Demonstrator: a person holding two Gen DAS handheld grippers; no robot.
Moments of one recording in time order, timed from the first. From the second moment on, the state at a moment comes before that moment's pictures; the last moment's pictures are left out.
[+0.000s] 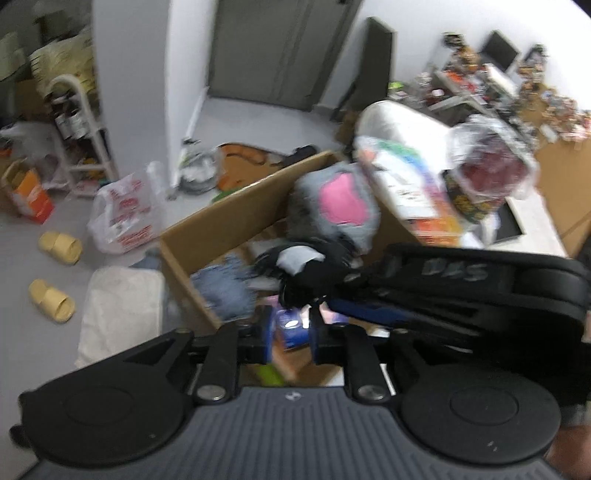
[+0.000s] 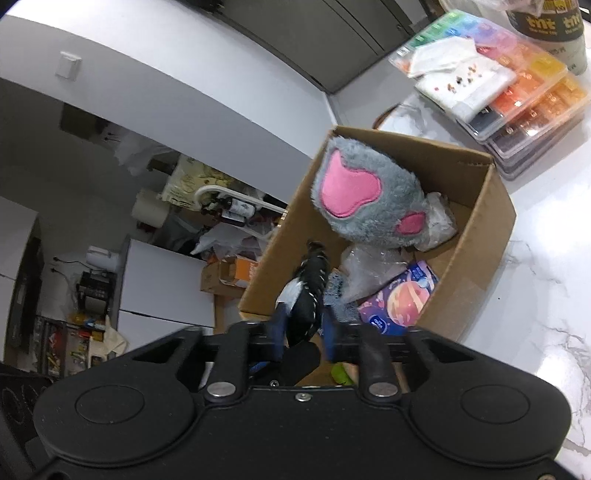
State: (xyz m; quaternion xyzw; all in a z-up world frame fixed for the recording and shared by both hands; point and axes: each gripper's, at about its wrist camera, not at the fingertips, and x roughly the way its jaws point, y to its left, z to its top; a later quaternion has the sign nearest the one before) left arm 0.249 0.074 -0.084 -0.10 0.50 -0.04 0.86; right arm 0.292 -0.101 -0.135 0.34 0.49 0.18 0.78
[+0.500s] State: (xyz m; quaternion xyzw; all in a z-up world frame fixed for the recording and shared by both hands) left arm 0.236 0.078 -0.051 -0.11 0.47 -0.01 0.87; right arm 0.269 -0.135 -0.108 0.32 0.46 0.17 0.81
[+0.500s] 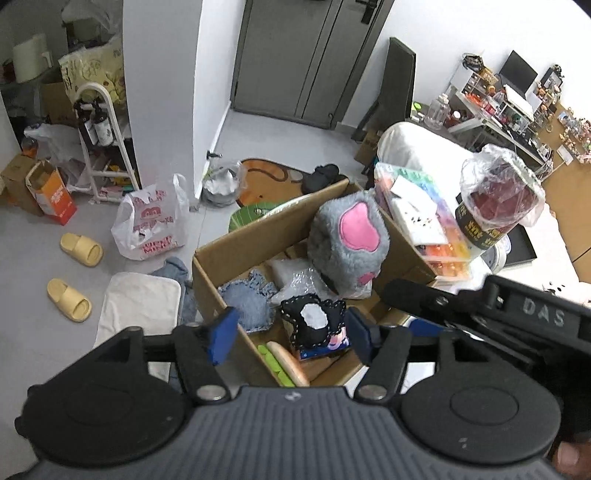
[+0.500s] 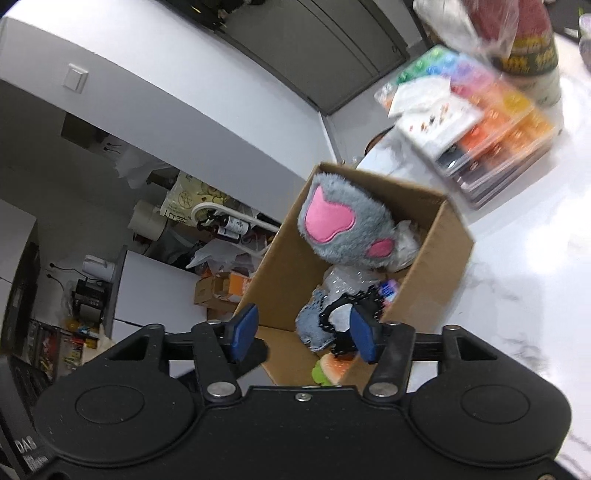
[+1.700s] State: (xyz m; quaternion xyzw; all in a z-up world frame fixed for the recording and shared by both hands) left arm 0.143 0.034 0.028 -0.06 0.43 -0.01 0.90; right arm 0.152 -0.222 -0.005 0.12 0.37 0.12 0.91
